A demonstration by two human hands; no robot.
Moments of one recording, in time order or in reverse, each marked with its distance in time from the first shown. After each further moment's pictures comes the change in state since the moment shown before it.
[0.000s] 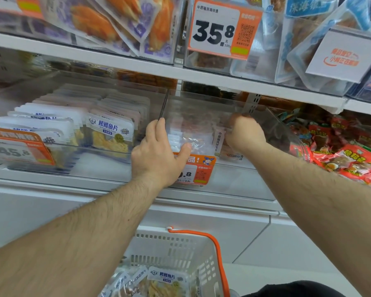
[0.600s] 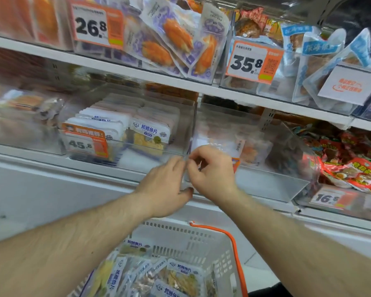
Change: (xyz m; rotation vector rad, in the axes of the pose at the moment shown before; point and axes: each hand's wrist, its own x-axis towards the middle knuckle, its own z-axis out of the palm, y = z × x) left_hand -0.070 -0.063 -0.068 -0.123 -0.339 0.312; right_hand -0.152 -0.137 -0.015 0.681 0.327 -0.470
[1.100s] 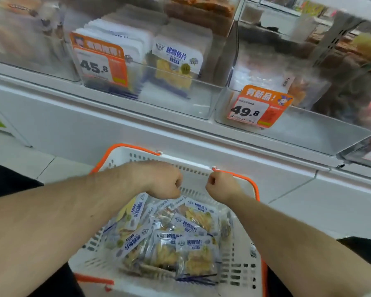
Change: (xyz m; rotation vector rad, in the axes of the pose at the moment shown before) left_hand -0.060 -0.063 0.052 0.149 -0.872 -0.146; right_hand -0.164 0.091 0.088 -0.301 -0.958 0.635
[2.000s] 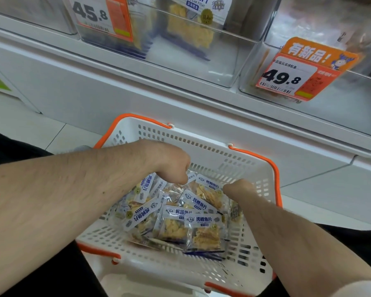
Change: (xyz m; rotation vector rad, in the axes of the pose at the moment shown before) left_hand 0.036 -0.010 0.020 0.014 -0.182 -0.074; right_hand 0.002 0.041 0.067 0.203 -0.214 0.633
